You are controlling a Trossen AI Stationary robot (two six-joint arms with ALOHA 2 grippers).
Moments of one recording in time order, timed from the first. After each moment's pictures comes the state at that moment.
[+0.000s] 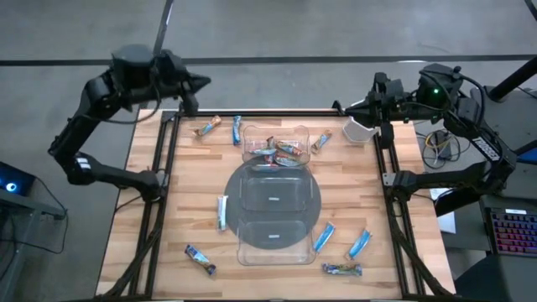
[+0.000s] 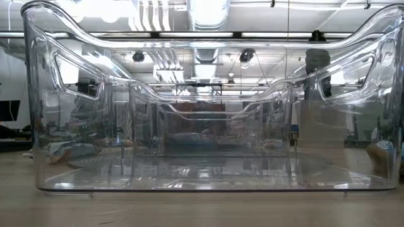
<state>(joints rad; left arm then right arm) 0.56 1.17 1.81 -0.94 -0.01 0.10 -0.45 1.00 1.53 -0.73 -0.39 -0.04</state>
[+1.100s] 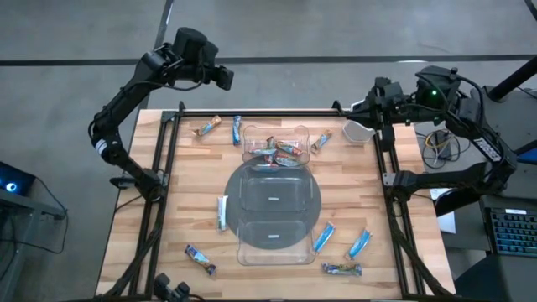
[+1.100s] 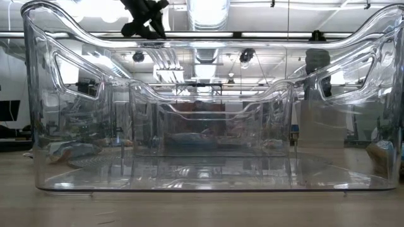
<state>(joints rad) 0.78 1.53 1.89 -1.01 0.02 -0.25 -0.45 0.99 1.53 -0.81 -0.39 -0.01</state>
